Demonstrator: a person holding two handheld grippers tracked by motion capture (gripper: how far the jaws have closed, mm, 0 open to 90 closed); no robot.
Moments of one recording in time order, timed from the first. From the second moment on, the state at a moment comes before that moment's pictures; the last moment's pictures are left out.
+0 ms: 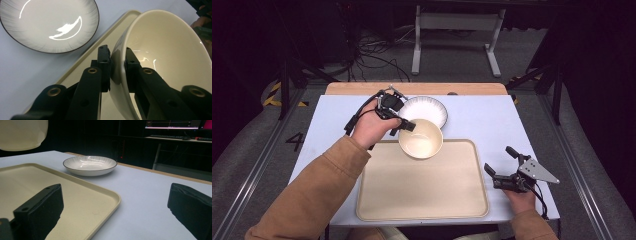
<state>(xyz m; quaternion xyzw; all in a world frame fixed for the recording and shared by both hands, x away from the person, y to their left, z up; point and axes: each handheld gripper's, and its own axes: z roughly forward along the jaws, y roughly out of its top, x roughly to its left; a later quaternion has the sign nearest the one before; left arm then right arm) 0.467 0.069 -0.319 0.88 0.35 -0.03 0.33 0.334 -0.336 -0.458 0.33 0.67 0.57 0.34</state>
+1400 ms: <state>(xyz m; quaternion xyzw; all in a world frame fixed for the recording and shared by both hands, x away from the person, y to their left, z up) 0.446 0.033 -0.369 0.92 0.29 -0.04 0.25 0.334 -0.336 -0.458 0.33 0.67 0.57 0.34</state>
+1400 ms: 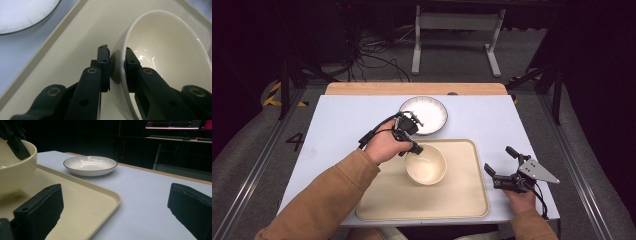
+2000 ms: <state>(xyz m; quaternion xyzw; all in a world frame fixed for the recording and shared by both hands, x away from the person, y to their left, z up) 0.445 0.029 -0.384 0.93 0.29 -0.04 0.23 0.334 -0.336 -0.458 0.33 0.67 0.57 0.34</state>
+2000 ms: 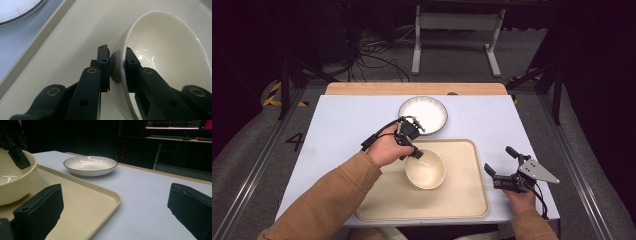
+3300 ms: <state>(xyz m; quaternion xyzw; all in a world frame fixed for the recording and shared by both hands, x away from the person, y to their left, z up) 0.436 0.032 -0.378 0.93 0.26 0.01 0.27 0.334 -0.336 -0.458 0.33 0.67 0.57 0.34</state>
